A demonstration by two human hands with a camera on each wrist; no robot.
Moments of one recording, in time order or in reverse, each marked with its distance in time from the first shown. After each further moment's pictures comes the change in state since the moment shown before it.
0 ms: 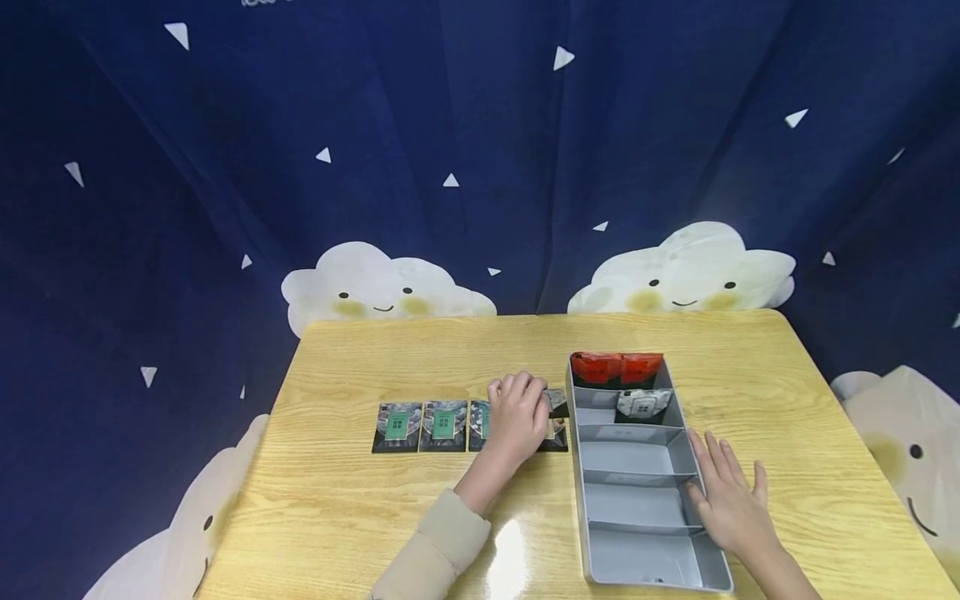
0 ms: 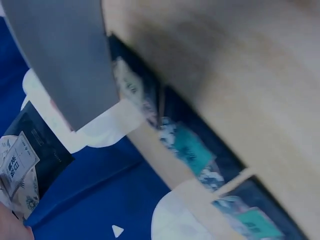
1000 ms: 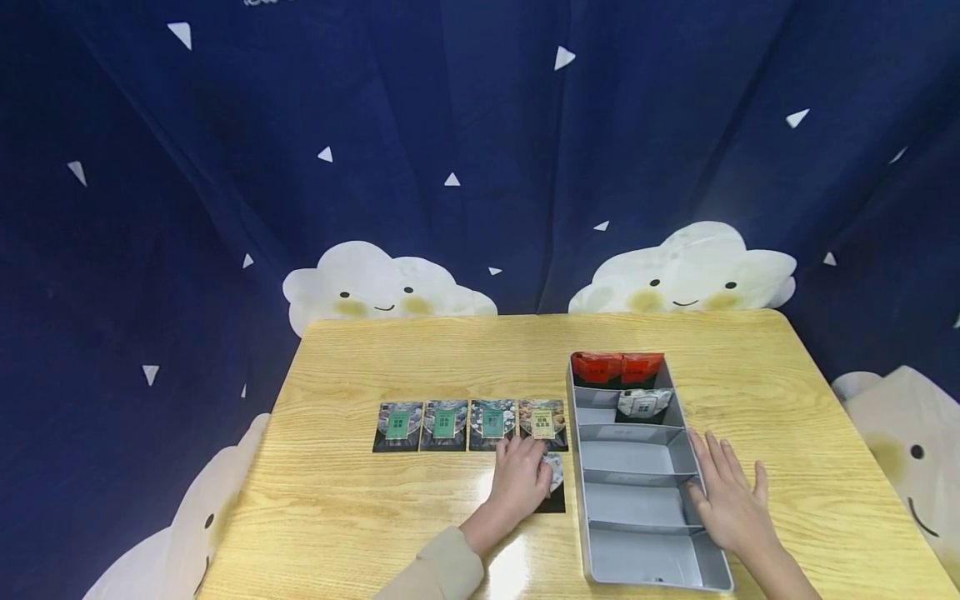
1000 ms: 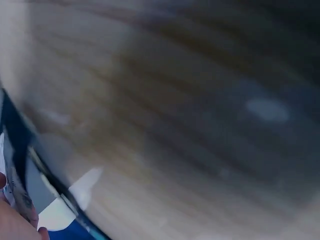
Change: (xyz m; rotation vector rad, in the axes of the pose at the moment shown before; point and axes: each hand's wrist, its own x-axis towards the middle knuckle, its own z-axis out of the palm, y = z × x) left_hand -0.088 0.000 0.040 0.021 -0.313 -0.083; right_hand 0.000 -0.001 0.000 0.004 -0.003 0.004
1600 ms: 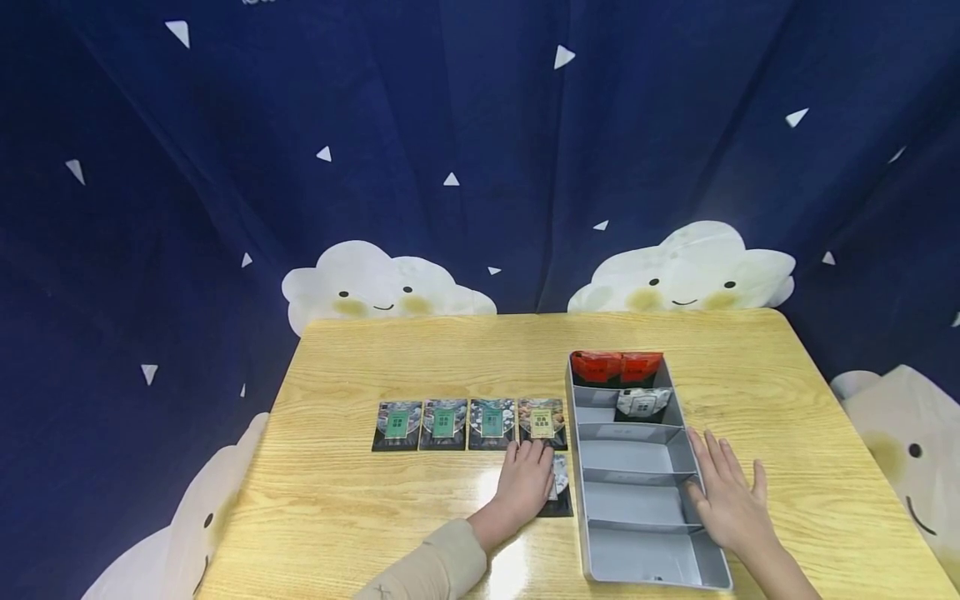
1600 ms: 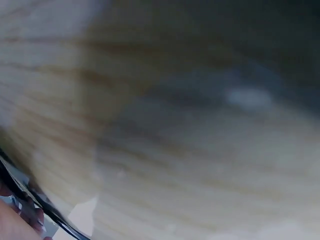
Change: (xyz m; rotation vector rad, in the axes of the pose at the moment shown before) left_hand -0.005 -0.002 0.022 0.385 -0.203 0.141; right_hand 0.000 -0.001 -0.001 0.010 0.002 -0.004
